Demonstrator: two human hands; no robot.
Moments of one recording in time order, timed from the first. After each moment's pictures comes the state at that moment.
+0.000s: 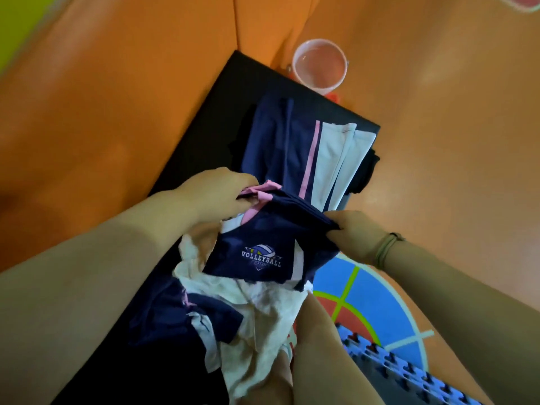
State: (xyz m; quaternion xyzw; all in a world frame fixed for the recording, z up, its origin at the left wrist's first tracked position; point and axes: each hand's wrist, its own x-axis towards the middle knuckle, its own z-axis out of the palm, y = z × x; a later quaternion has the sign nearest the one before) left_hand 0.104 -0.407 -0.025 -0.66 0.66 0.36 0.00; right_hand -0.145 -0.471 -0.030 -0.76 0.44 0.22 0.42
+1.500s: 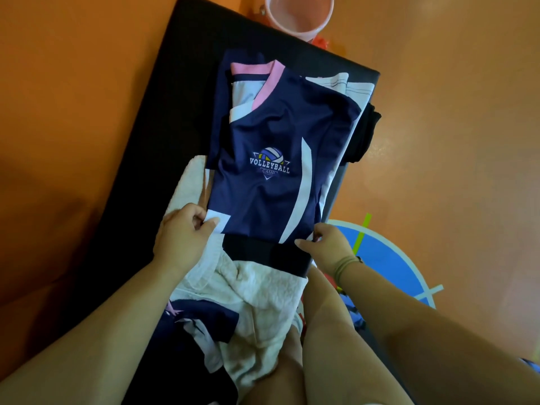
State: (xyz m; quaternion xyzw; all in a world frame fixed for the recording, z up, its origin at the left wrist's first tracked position) left_hand 0.079 -0.337 -0.139 -0.85 0.31 0.40 -0.13; right_hand -0.166 -0.411 -0.154 -0.49 0.67 0.10 0.55
